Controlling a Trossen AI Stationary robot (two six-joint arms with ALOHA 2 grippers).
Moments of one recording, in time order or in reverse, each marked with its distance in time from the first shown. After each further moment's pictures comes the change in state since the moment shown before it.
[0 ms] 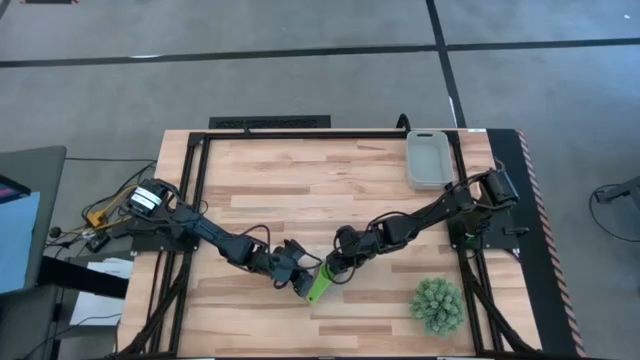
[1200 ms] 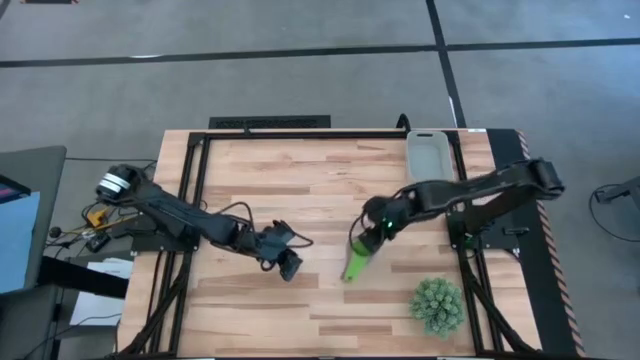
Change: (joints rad) left arm 0.073 -0.286 -0.003 -0.307 0.048 0.146; right arm -0.116 -0.386 -0.002 -0.554 -0.056 -0.315
